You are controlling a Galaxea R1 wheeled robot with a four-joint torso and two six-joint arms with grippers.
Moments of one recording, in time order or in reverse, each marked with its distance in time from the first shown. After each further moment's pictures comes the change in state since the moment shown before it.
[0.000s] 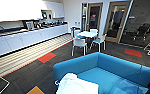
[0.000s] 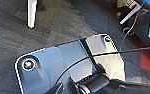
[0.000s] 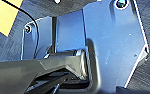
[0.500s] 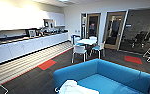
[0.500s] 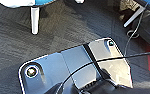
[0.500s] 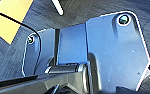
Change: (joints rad) left arm 0.044 0.080 -0.113 0.000 0.007 0.000; right arm -0.011 -0.001 0.000 -0.001 -0.003 -0.003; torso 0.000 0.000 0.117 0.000
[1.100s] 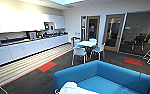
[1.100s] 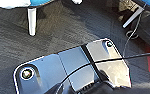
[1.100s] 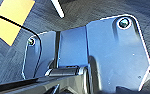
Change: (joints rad) left arm 0.013 0.050 -0.045 0.000 -0.001 0.000; right arm -0.003 0.000 0.000 0.000 0.000 0.000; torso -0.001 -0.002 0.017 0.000
